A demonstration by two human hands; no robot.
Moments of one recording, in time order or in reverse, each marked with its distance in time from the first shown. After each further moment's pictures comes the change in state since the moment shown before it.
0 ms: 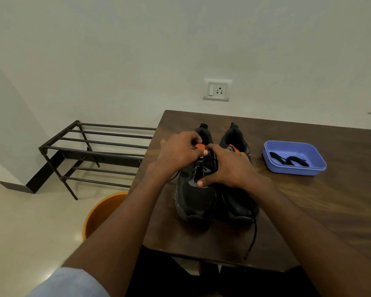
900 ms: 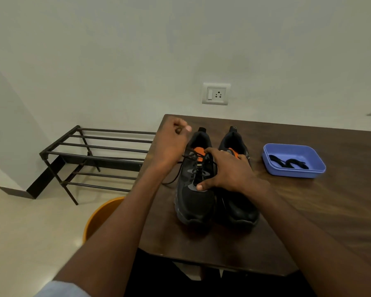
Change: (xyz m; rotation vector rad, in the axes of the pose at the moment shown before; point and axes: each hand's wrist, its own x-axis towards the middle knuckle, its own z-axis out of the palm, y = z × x) left_hand -0.008 0.014 -0.023 -0.657 0.318 -0.058; right_hand -0.004 -0.005 -0.002 -0.031 0.019 0.010
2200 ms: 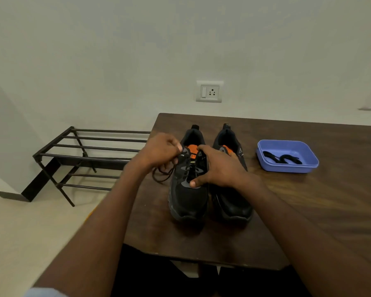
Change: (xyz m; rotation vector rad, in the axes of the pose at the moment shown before) left_hand 0.003 -0.008 -0.023 0.407 -0.393 -0.175; right_hand 0.003 0.000 -0.001 0.095 -0.050 -0.010
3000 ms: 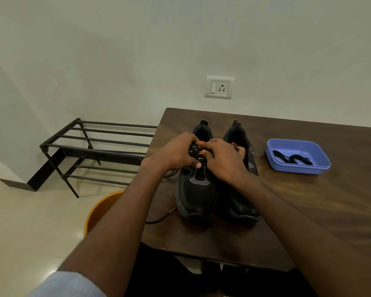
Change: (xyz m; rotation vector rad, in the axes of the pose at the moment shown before) left_hand 0.017 -0.013 0.023 0.281 -0.090 0.204; right_hand 0.016 -0.014 0.019 0.034 0.274 0.009
